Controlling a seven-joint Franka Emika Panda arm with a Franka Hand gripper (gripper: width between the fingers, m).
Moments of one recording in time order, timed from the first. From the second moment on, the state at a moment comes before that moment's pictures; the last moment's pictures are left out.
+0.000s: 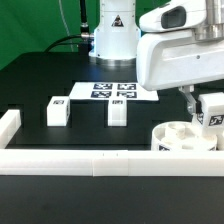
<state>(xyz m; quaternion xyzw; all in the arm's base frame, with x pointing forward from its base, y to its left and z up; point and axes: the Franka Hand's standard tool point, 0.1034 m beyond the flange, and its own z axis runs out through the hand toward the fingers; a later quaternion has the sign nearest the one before) 0.632 0.107 0.078 -0.99 -0.08 -0.08 0.05</state>
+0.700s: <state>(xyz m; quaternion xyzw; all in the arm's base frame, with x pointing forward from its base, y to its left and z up) 0.632 0.107 0.081 -0.99 -0.08 -0.10 0.06</state>
